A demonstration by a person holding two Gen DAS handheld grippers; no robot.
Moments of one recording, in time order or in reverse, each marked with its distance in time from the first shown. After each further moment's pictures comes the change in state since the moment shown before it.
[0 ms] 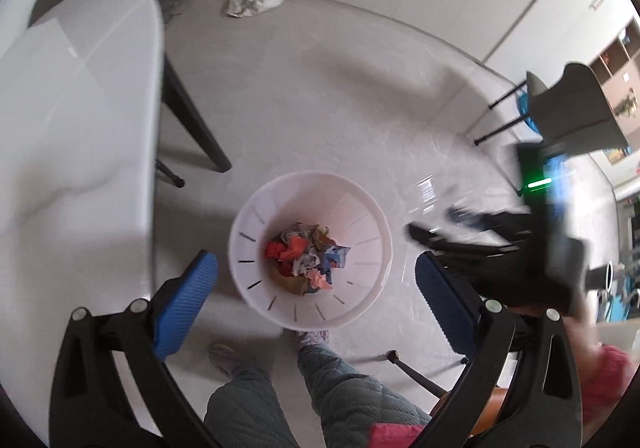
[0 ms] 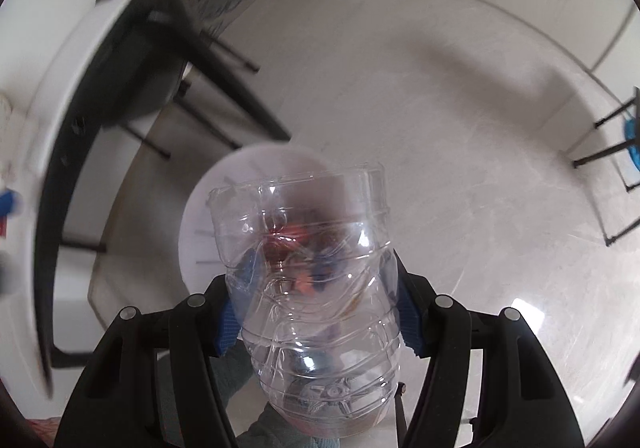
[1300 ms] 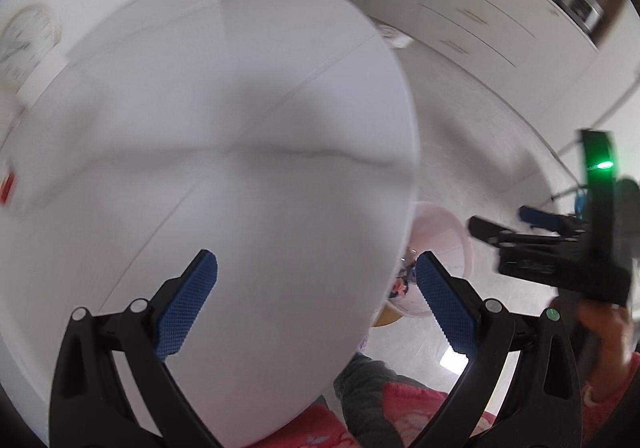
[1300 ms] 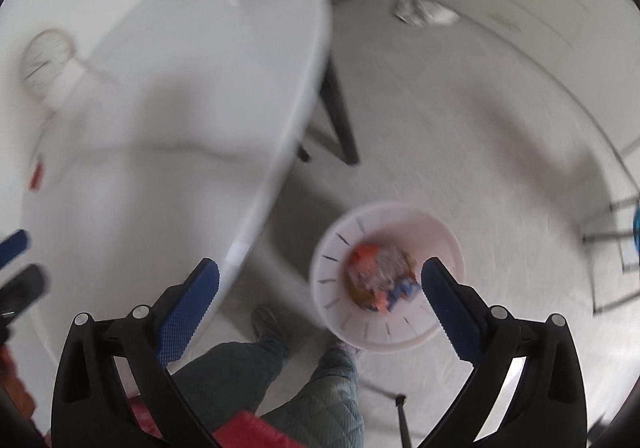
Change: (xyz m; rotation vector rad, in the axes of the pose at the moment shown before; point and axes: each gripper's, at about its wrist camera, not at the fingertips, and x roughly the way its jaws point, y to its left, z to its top) left arm -0.142 0.139 -0.073 -0.389 -0.104 0.221; right arm -0.115 0.200 0.051 -0.258 -0.039 0.041
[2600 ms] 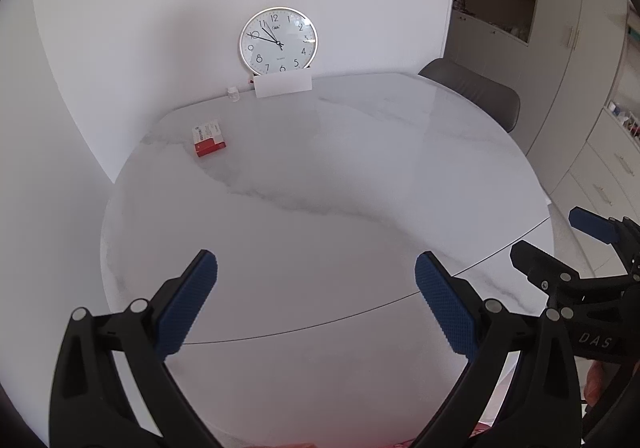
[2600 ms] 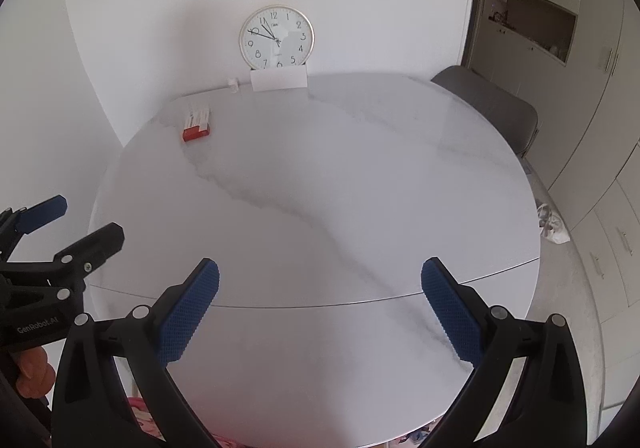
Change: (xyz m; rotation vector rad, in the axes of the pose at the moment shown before) left arm -0.194 0.201 -0.058 -0.496 -0.332 0.389; right arm -0.124 0.308 0.043 -0.658 -0.292 0.208
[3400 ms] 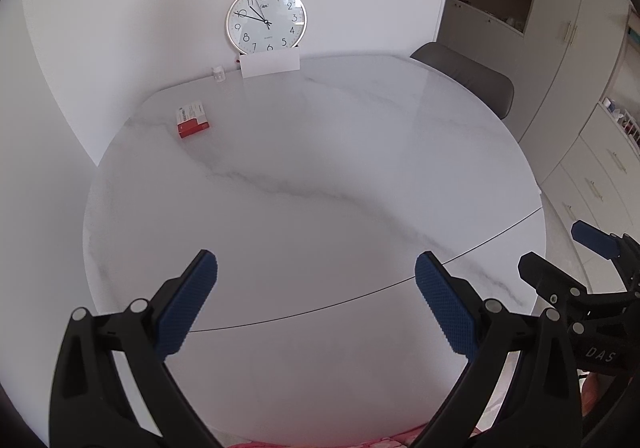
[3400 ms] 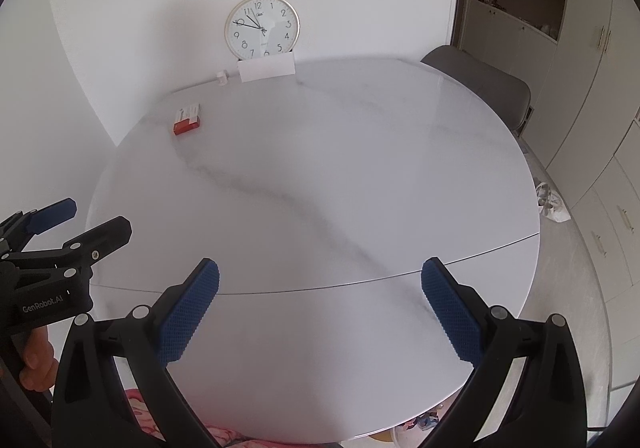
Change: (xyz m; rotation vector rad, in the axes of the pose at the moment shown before) left arm 0.024 -0.014 -0.006 0.000 0.063 -0.039; right arm 0.004 -0.009 -0.016 0.054 0.042 -0.003
